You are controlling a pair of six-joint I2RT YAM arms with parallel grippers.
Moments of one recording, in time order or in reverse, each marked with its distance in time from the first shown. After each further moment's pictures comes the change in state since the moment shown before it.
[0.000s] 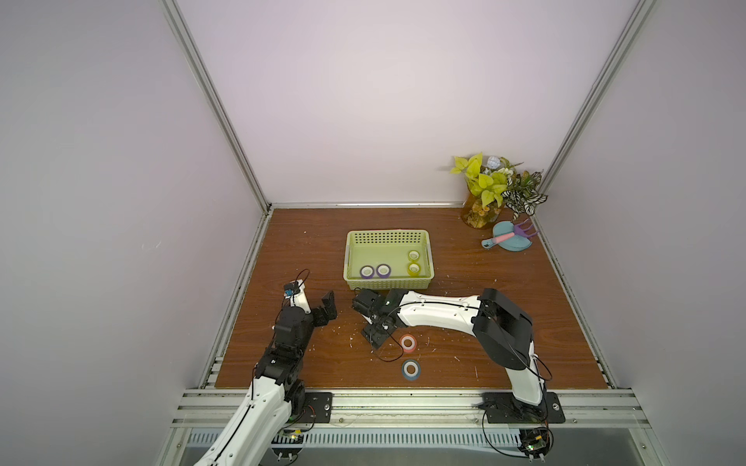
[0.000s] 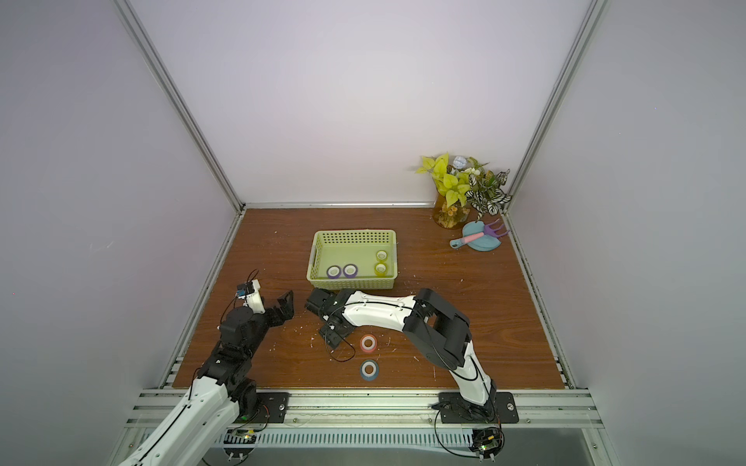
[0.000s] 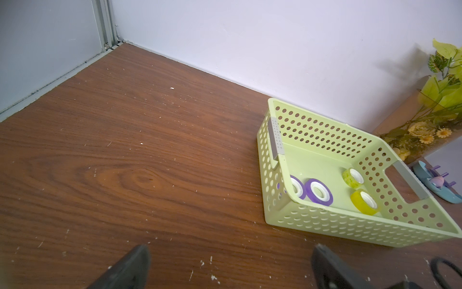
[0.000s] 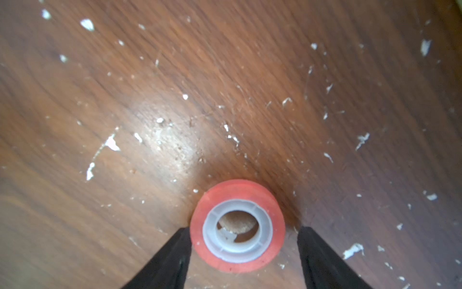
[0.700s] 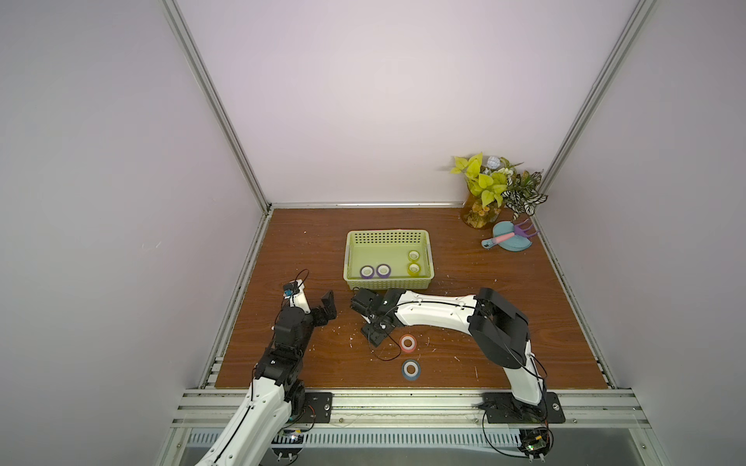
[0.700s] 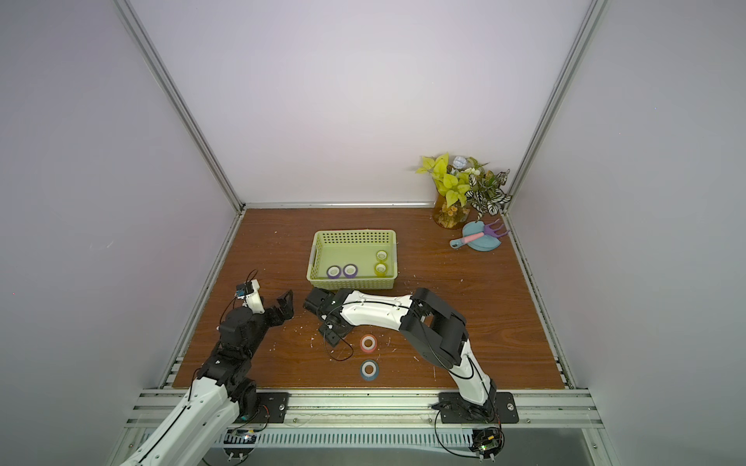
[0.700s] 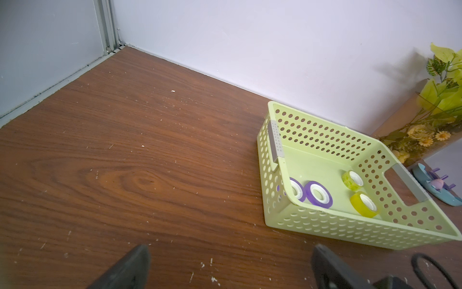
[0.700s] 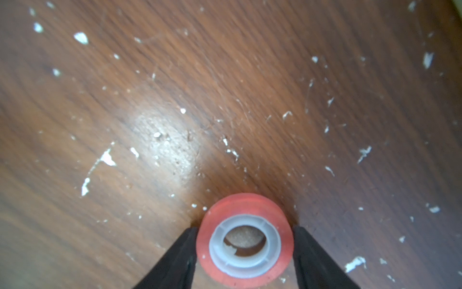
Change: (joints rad) left arm 0.000 -0.009 0.000 0.000 -0.006 0.000; right arm 0.000 0.027 0.025 0.000 0.006 0.001
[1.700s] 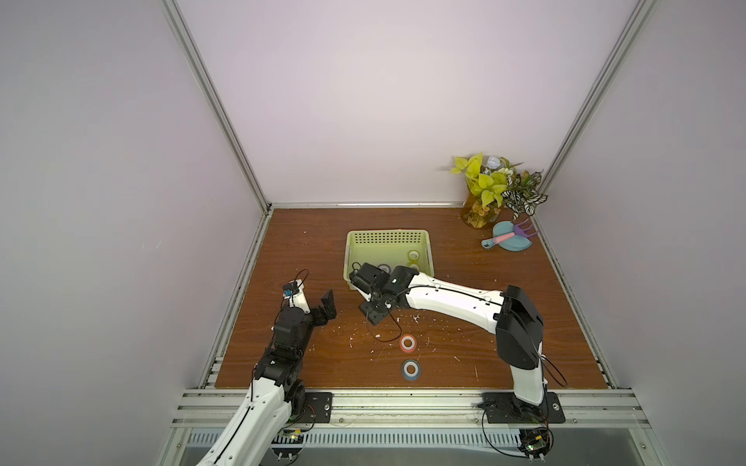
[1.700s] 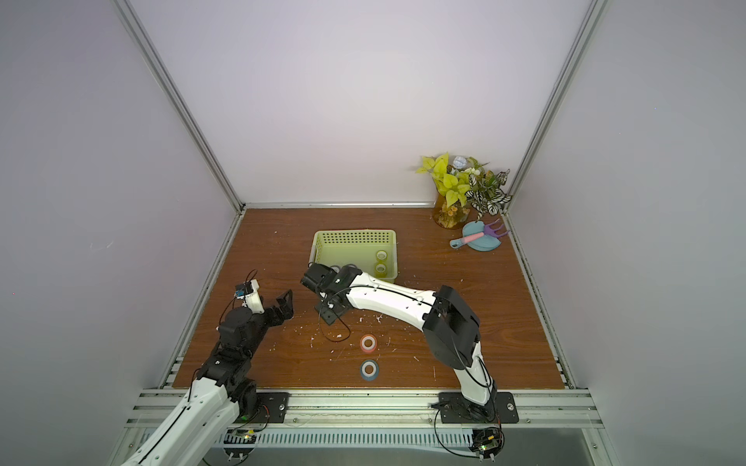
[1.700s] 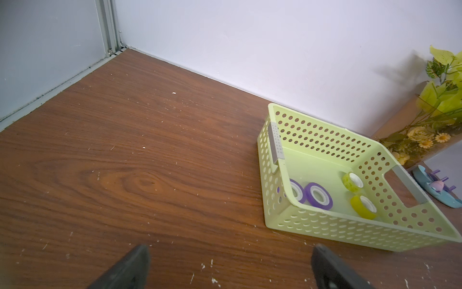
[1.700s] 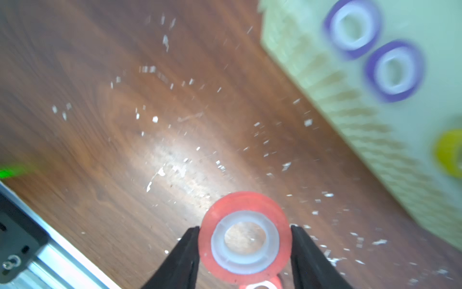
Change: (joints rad) left arm 0.000 -0.007 0.000 0.000 -0.004 0.000; right arm -0.076 -0.105 0.201 -0.154 0.032 -0.029
